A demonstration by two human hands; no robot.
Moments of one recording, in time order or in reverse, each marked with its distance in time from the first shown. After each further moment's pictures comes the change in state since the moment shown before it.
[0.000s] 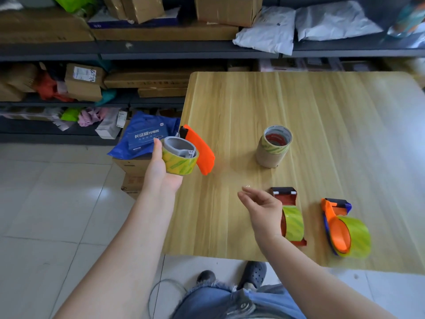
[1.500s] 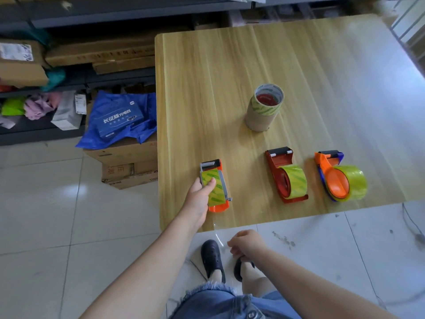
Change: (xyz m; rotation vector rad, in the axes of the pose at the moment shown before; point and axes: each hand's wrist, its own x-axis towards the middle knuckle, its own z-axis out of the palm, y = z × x) left_hand -0.009 -0.096 -0.086 0.664 -0.308 -0.232; right_hand -0.068 0.110 0.008 -0.593 -0.284 0.829
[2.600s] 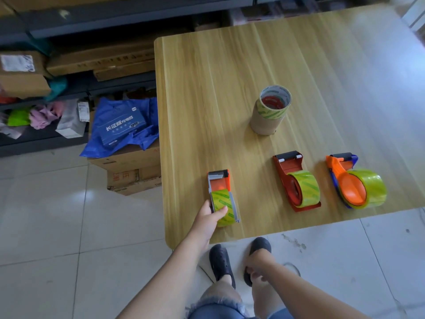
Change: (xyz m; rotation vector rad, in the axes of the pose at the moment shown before) left_hand 0.013 -0.033 -0.019 0.195 -0.050 -0.125; right_hand 0.042 0.019 0.007 -0.322 -0.060 0.238
